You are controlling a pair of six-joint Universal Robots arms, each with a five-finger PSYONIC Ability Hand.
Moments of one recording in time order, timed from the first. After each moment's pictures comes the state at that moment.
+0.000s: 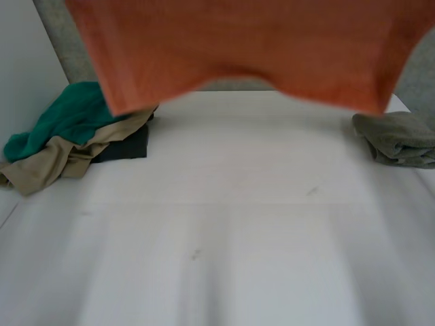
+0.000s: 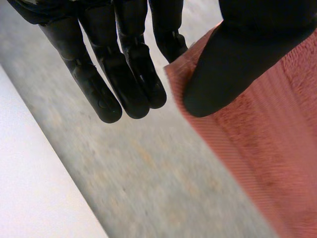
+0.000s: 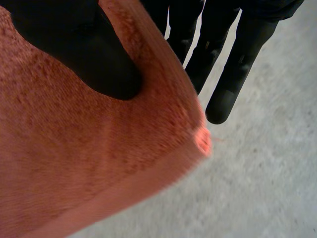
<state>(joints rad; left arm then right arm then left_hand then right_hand) 4.52 -1.91 -0.78 3.25 -1.48 3.44 1.61 -1.10 0.84 -0.34 1.41 2.69 1.16 1.20 1.19 1.20 1.00 1.12 1.17 1.18 1.19 1.03</state>
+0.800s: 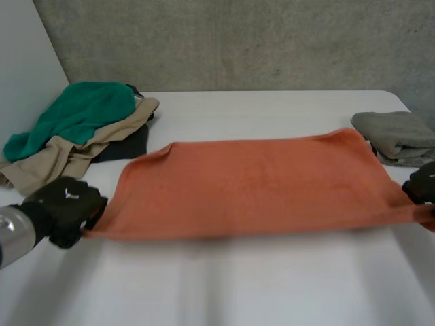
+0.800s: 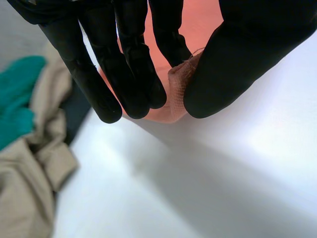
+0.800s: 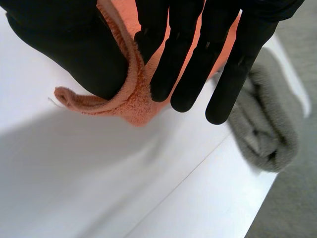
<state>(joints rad) 4.69 -1.58 -1.88 2.84 -1.19 4.00 1.36 -1.28 1.53 0.49 1.20 1.99 1.16 1.20 1.19 1.20 1.00 1.12 1.17 1.18 1.19 1.04</state>
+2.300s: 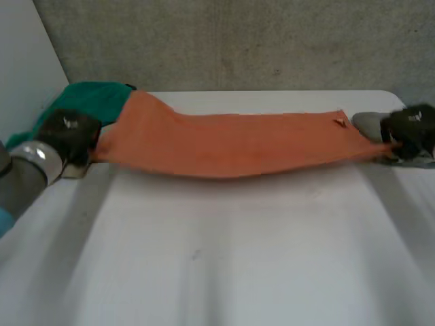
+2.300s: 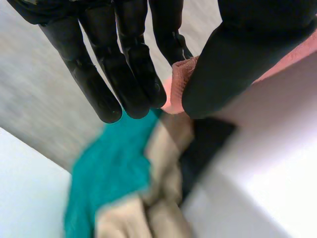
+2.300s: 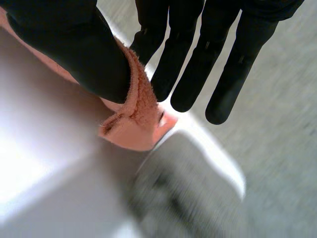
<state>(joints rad) 4.58 -1.91 -1.50 3.21 -1.39 3.71 1.47 -1.01 1.22 0.09 1.11 2.48 1.16 1.20 1.19 1.20 1.00 1.12 1.17 1.18 1.19 1.04</state>
